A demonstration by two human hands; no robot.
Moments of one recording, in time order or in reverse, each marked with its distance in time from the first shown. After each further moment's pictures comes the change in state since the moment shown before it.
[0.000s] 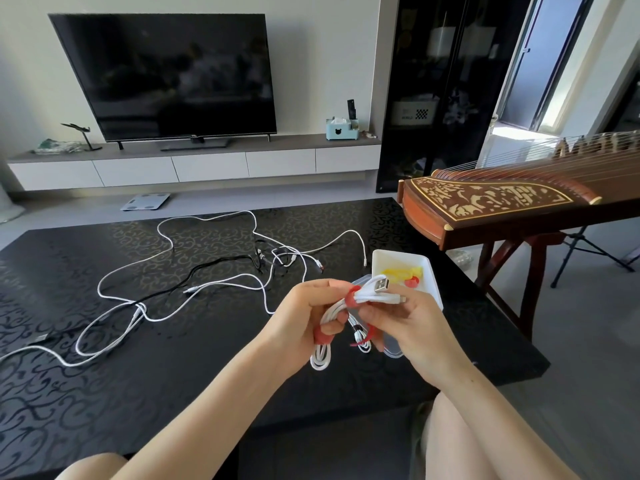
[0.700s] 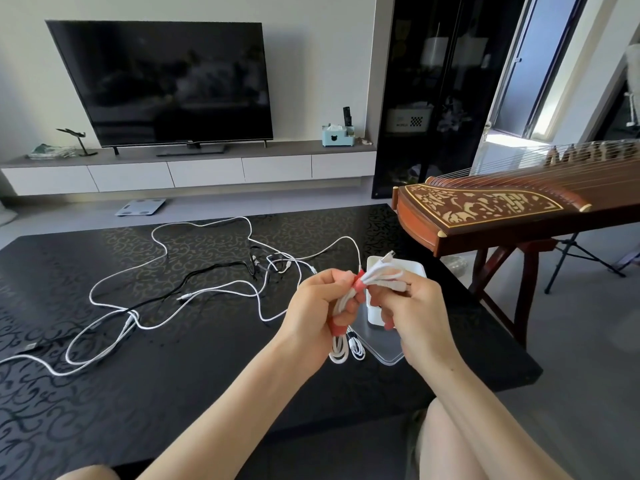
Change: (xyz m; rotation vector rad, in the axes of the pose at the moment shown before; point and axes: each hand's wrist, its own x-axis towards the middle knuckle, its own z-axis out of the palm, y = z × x) left_hand 0.017 0.003 0.024 -0.150 0.088 0.131; right_hand 0.016 -0.020 0.002 -0.115 0.333 0.029
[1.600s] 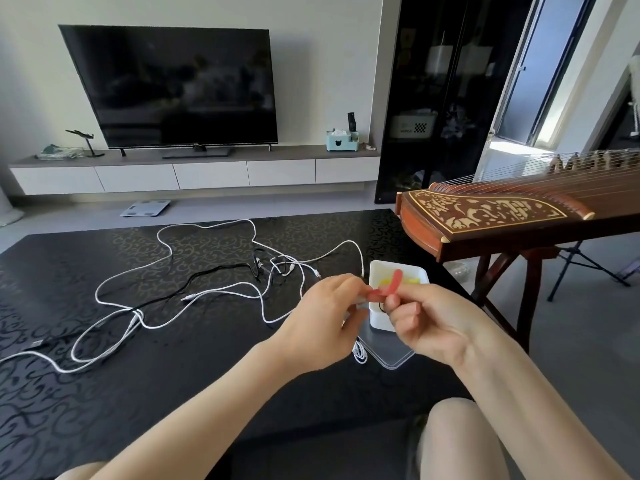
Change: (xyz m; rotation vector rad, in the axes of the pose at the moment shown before) left_hand -0.003 0.001 -0.015 1.269 -0.090 0.902; right_hand 0.006 -0.036 -0.016 0.607 -0.140 0.847
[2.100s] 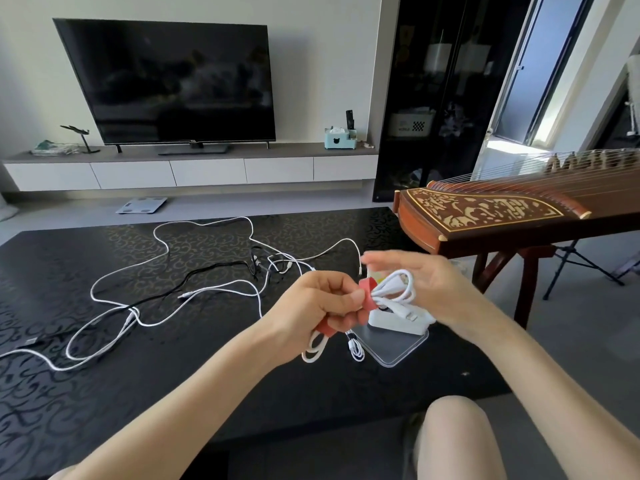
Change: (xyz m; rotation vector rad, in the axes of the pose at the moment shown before) left_hand 0.006 0.002 -0.017 -1.109 -0.263 -0.698; right_hand 0.015 -0.023 -0.026 -1.024 -0.268 -0.673
